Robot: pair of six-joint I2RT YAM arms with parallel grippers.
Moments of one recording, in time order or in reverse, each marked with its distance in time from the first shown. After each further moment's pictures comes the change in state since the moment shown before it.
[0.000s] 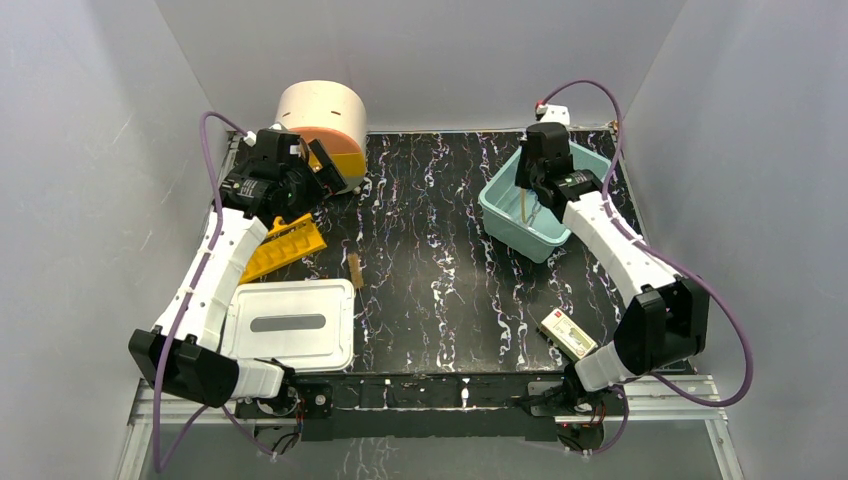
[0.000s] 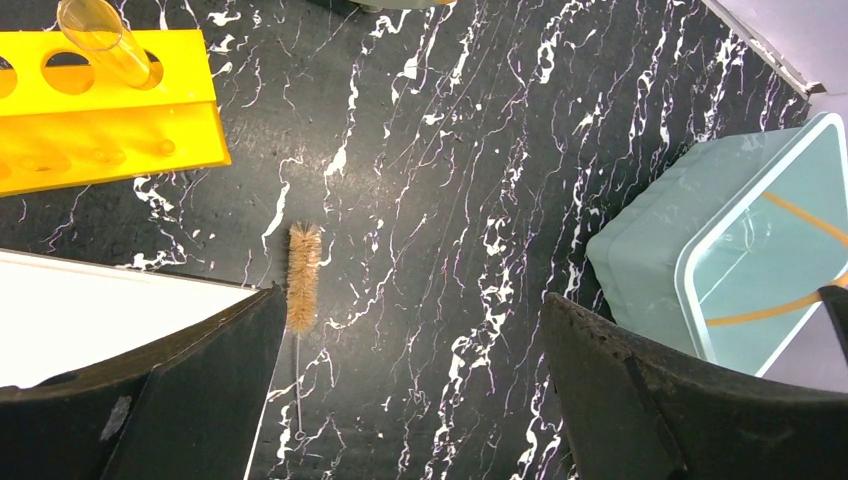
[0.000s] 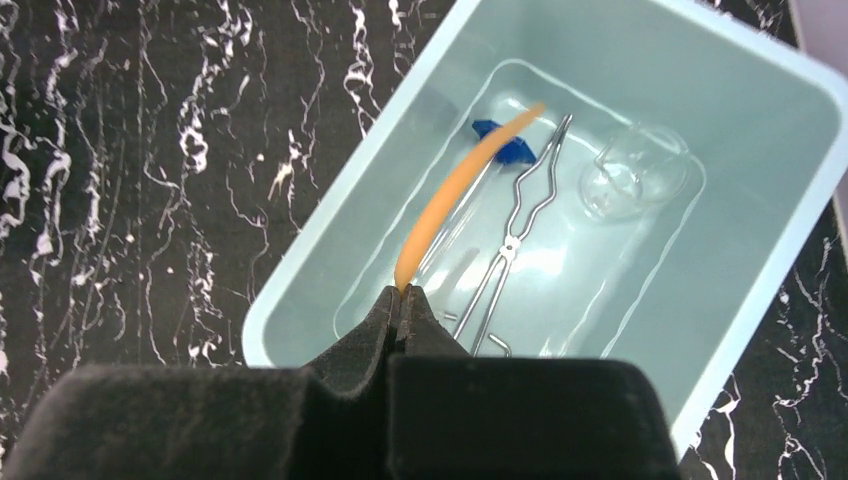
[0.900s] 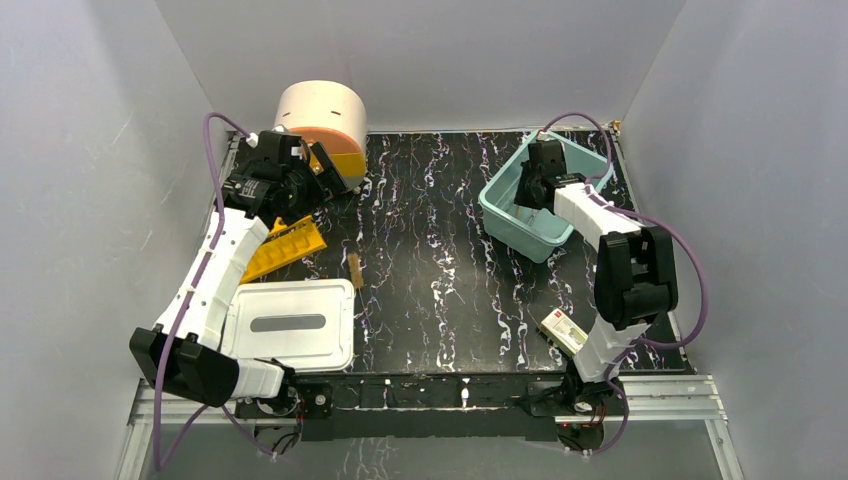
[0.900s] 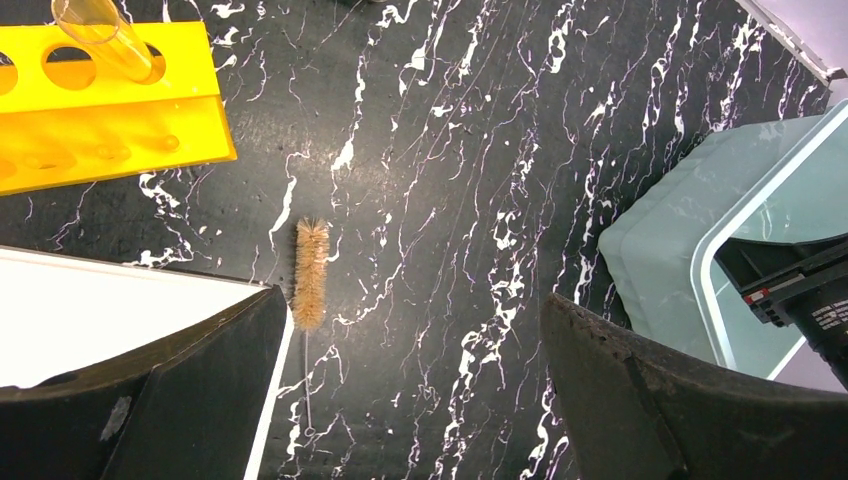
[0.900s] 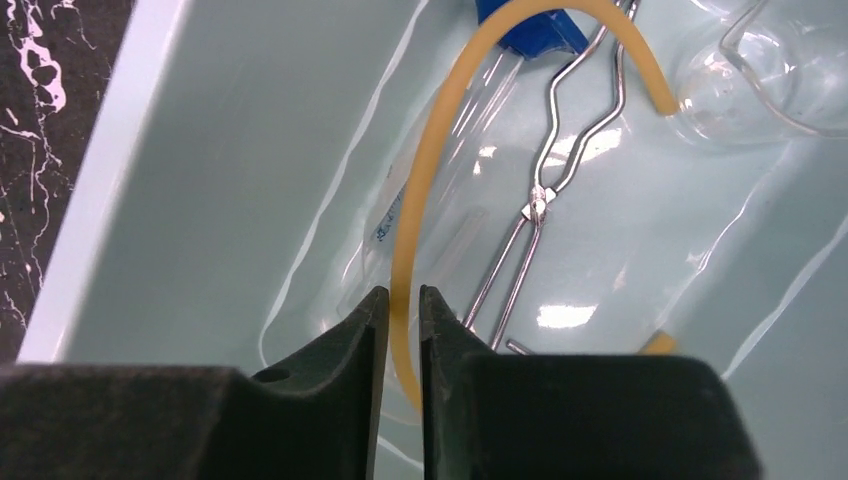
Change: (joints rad) left arm 0.000 0.006 -0.014 -0.001 0.005 0.017; right arm -0.134 0.261 -0.092 0.085 -0.213 0.089
